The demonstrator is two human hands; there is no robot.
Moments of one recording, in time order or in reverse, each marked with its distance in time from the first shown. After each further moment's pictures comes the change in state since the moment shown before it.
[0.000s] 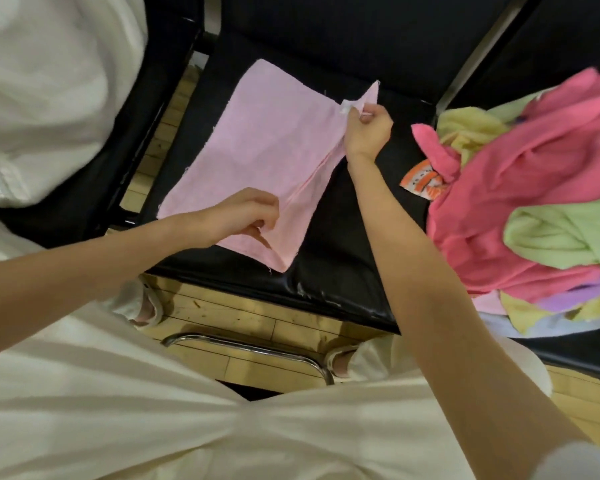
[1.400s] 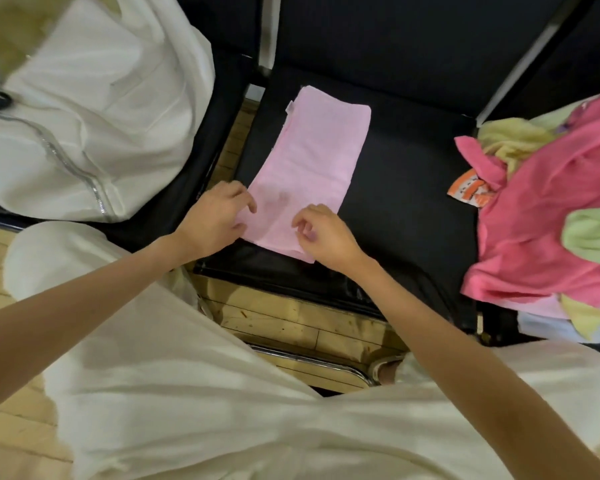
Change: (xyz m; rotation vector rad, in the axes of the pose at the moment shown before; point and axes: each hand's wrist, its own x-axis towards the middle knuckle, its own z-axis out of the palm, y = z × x) left_hand -0.050 -0.074 -0.113 1.099 0.417 0.405; right_hand -0.184 0.013 0.005 -0.508 -0.895 -0.578
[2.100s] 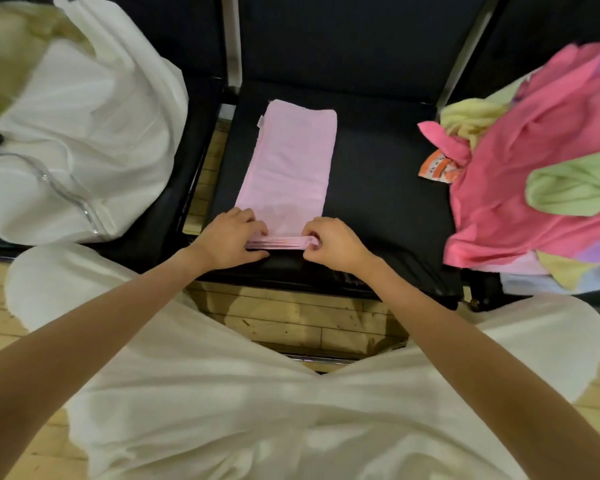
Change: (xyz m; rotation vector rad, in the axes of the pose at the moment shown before) left_hand 0.002 0.027 0.025 0.153 -0.181 0.146; right_hand -0.045 0.007 -0.017 -0.113 -0.064 0.100
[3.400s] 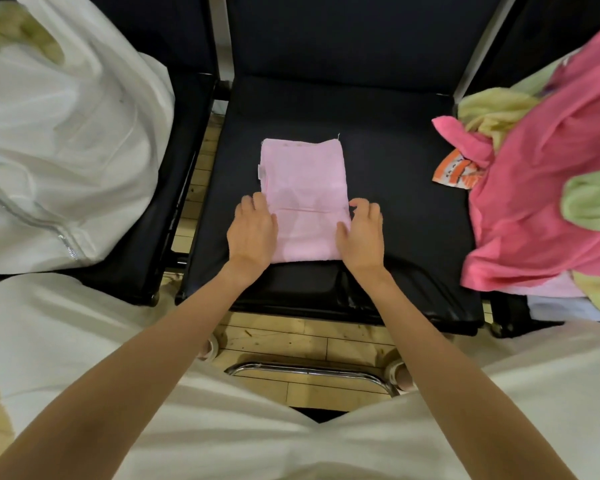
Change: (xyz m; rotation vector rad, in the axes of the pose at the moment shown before) left_hand 0.078 0.033 0.035 -0.046 0.323 -0.542; right_hand 0.027 0.046 0.011 0.162 0.474 0.488
